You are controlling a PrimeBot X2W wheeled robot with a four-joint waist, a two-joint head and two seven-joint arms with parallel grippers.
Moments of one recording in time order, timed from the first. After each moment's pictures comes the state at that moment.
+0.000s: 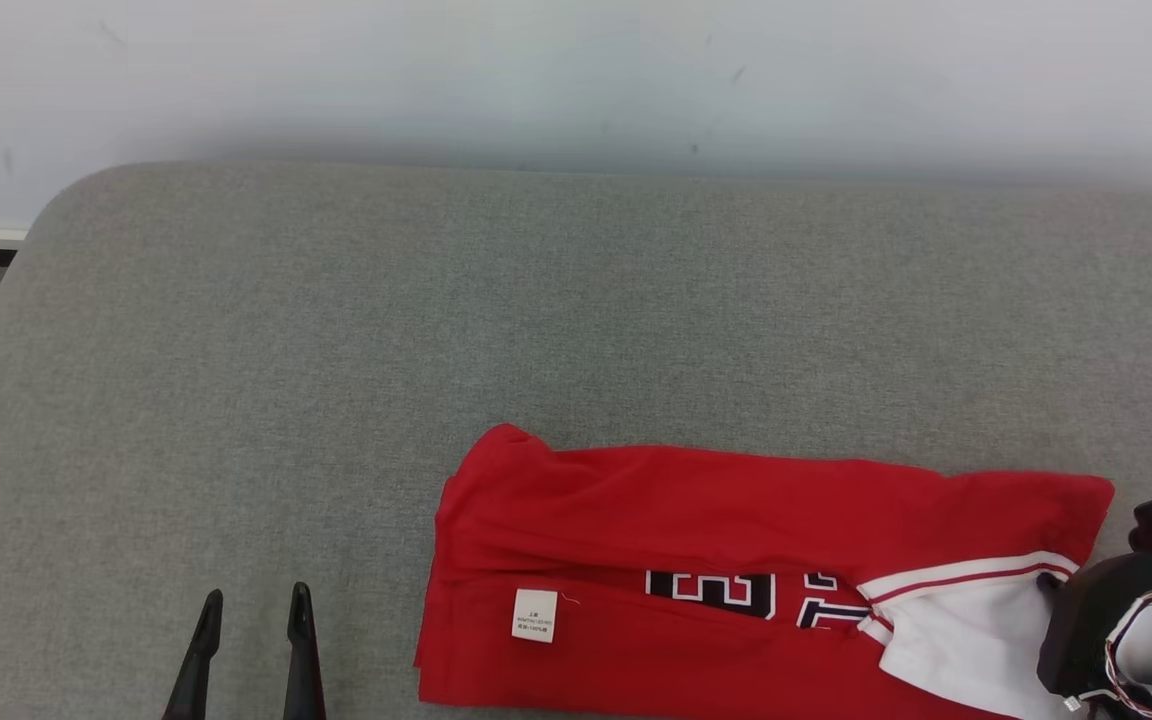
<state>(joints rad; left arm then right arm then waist) 0.12 0.05 -0.02 0.00 -0.18 -0.06 -0.26 -0.24 -0.24 -0.18 0.50 0.26 0.13 0.52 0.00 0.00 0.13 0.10</state>
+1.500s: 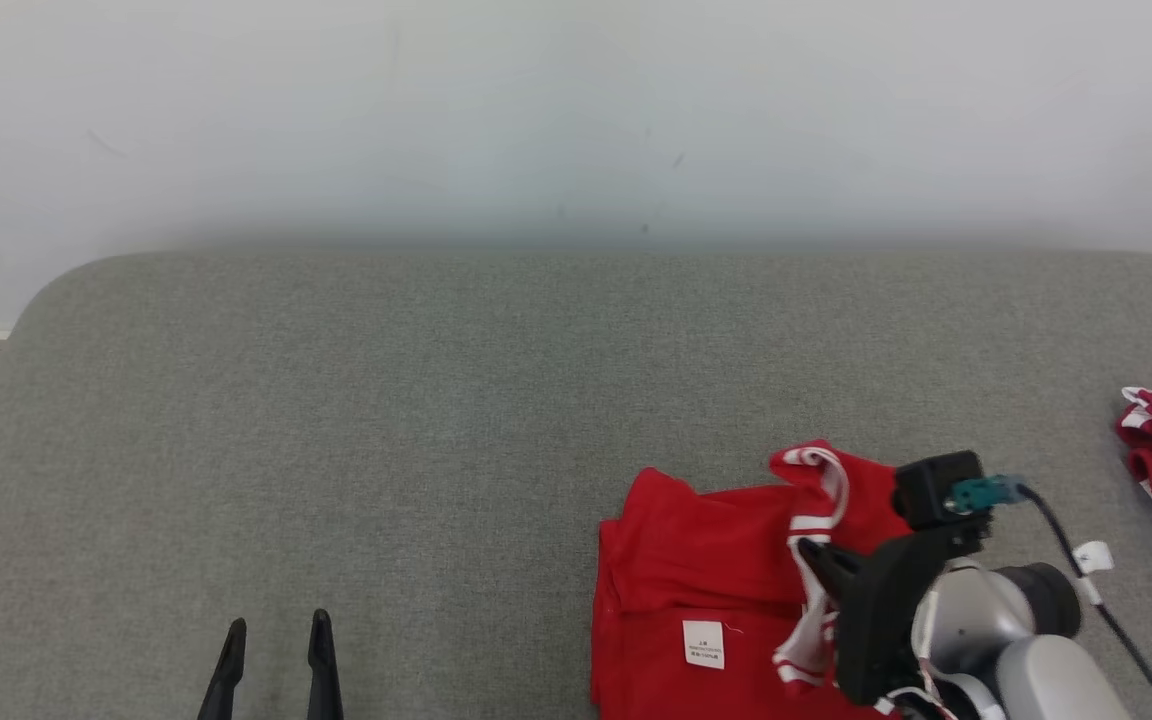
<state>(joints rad) 0.14 0.05 -0.06 0.02 -0.24 -0.03 -0.26 -0.17 -0.16 0.13 0.04 0.34 0.13 0.72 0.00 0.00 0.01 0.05</state>
